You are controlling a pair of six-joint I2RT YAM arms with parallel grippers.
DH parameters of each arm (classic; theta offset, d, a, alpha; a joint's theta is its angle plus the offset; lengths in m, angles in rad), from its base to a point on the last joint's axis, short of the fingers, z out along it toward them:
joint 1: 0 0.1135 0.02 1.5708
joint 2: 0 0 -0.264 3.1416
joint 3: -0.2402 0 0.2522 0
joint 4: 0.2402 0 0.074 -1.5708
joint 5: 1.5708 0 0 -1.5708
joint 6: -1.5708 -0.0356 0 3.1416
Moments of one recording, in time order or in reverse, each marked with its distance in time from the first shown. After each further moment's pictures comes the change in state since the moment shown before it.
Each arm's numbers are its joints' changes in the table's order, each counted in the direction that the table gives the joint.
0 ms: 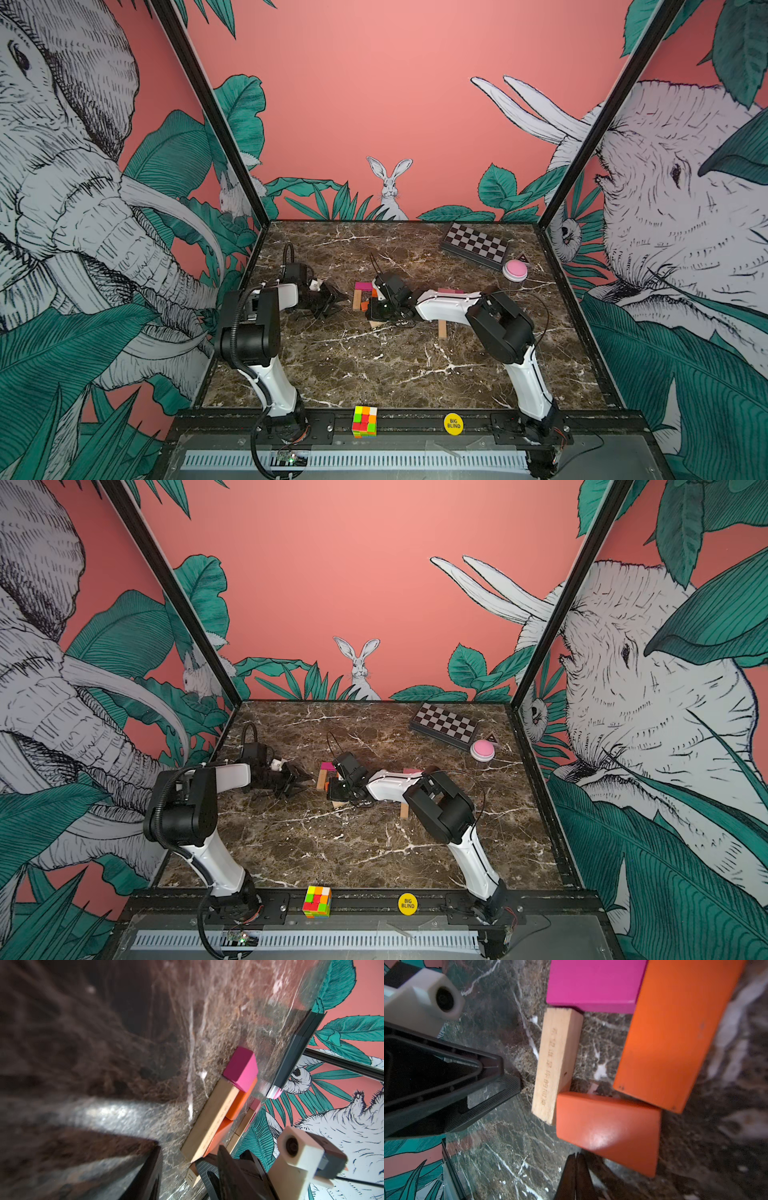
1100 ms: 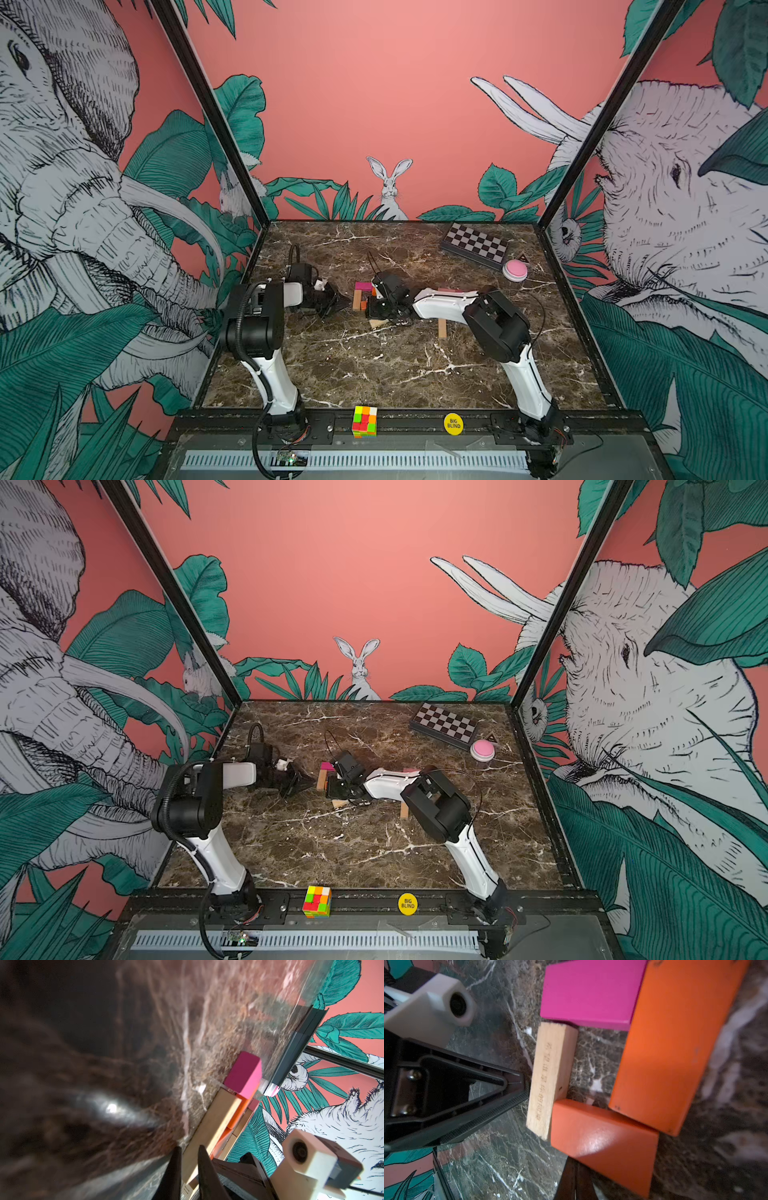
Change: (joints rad) left arm -0.035 -0.068 -0.019 -0.055 0.029 0.039; right arm 0.000 -0.029 -0.047 0.028 0.028 0.006
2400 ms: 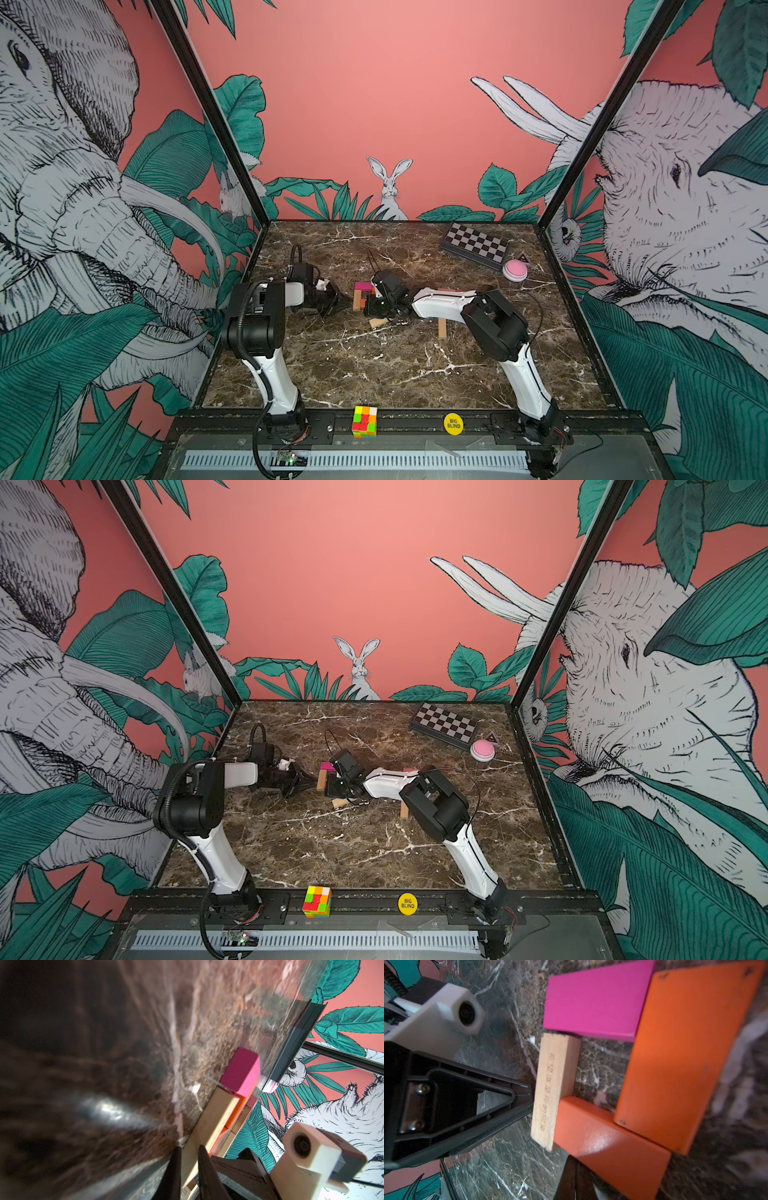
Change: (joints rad) left arm -0.011 -0.012 -0.002 -0.012 0.006 -0.001; right arm -0.010 -0.017 -0.012 -0.024 0.003 -0.023
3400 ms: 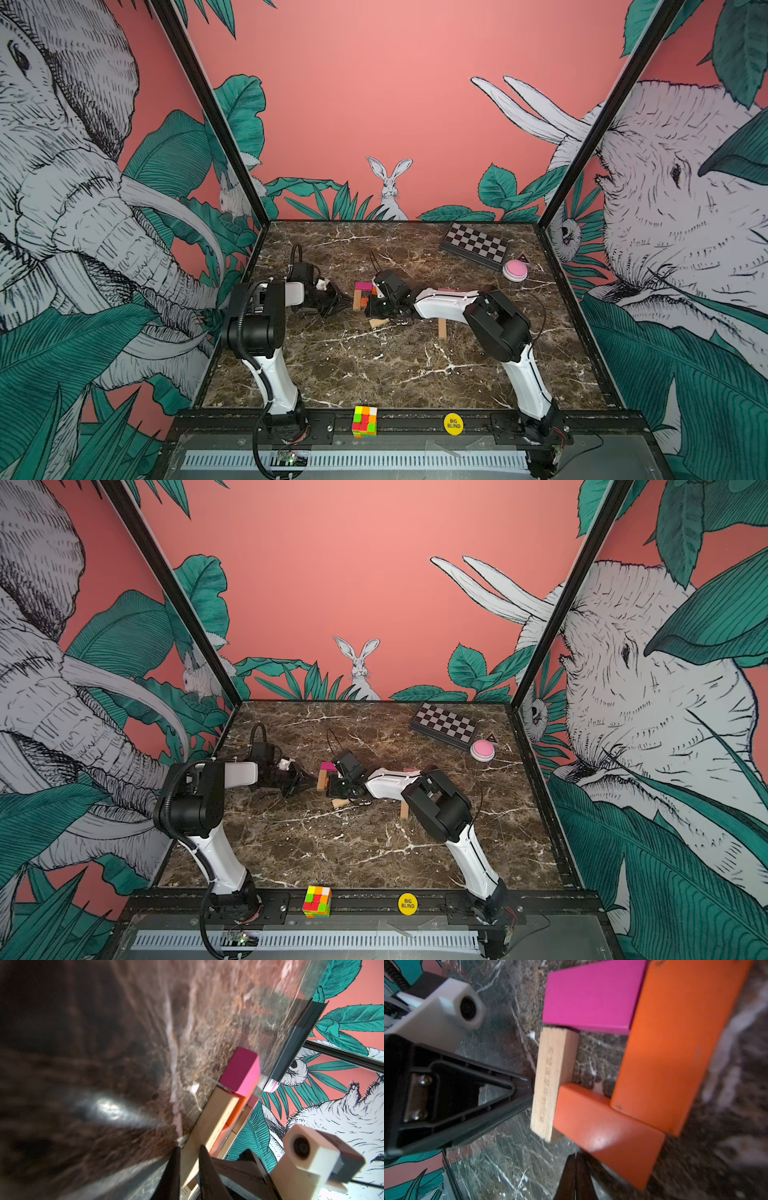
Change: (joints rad) left arm 0.005 0.000 -0.006 0.010 -0.002 -0.009; right arm -0.005 0.058 0.053 0.004 -0.023 0.013
